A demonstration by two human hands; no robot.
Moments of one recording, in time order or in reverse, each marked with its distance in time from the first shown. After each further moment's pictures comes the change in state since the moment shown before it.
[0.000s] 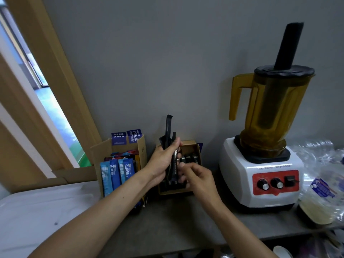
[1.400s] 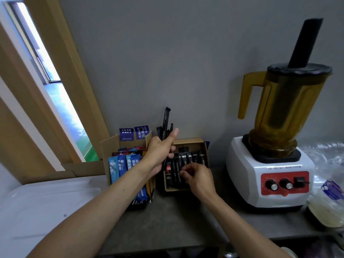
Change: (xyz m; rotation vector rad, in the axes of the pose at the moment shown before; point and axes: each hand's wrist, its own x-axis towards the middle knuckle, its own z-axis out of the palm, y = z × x) left_hand 0.002 0.022 -0.015 0.126 0.267 0.057; right_hand 0.040 0.052 0.007 -0.647 0.054 -0.019
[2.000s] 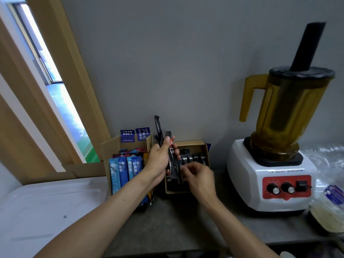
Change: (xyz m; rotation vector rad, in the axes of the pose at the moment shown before) left_hand -0.014 -0.014 0.005 -0.289 0.003 0.053; right_hand -0.005 -0.018 -0.002 0.133 0.070 0.046
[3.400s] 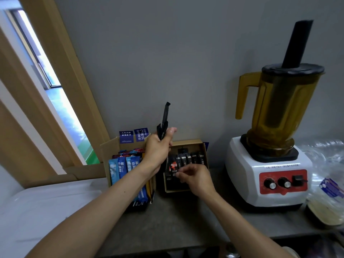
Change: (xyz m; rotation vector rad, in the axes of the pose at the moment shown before) left_hand 0.012 0.015 0.002 0.435 0.034 0.253; right_hand 0.003 0.005 -0.005 0.074 -0.176 0.022
